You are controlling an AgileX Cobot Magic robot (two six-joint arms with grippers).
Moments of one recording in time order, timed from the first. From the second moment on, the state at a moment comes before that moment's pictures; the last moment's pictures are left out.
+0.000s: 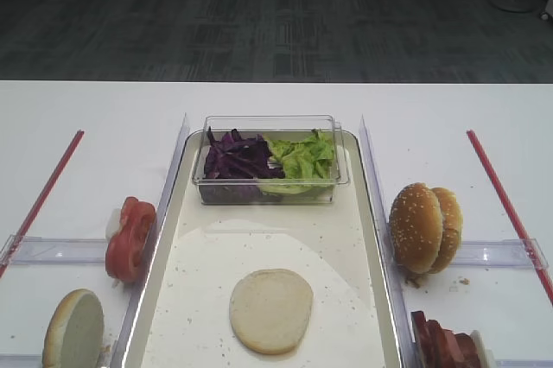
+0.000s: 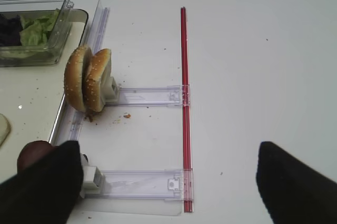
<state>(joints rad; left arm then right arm) 0.02 -0.01 -0.49 0.04 1.18 0.01 0.00 -0.02 -0.49 0.08 1.14 0.00</state>
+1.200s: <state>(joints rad) 0.02 -0.02 -0.49 0.03 1.18 0.02 0.00 -0.02 -0.49 0.08 1.14 0.00</state>
